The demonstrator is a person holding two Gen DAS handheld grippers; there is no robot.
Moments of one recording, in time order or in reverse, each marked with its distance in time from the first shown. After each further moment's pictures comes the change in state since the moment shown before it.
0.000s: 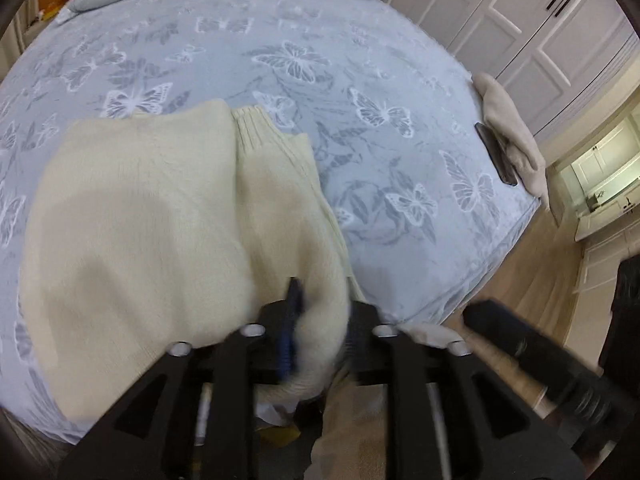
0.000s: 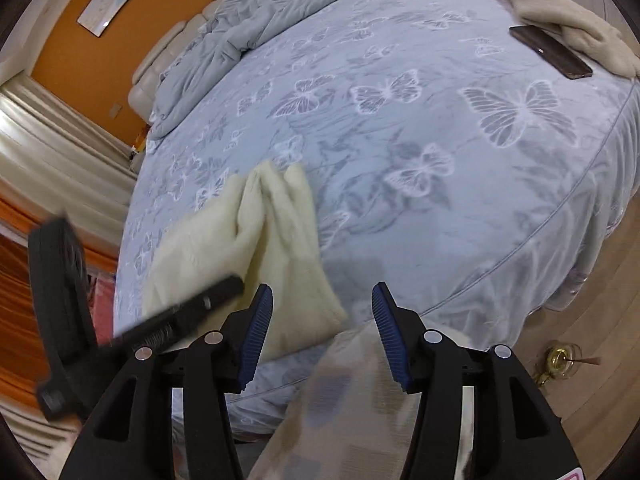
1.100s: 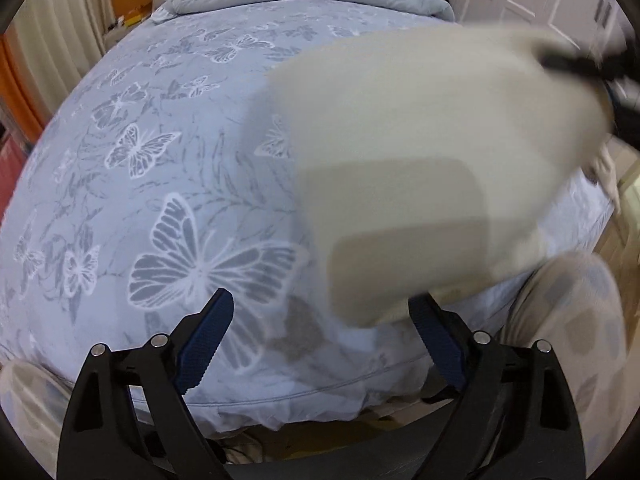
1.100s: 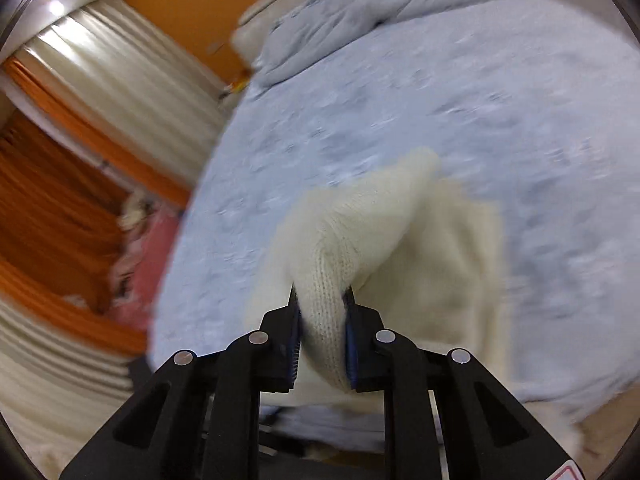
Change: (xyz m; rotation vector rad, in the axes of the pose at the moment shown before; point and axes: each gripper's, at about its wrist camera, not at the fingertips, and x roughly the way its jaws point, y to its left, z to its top) left arm -0.046 0.129 -0.077 -0.068 -0.066 0.310; right arm 0.052 0.127 0.034 -0.310 0.103 0.161
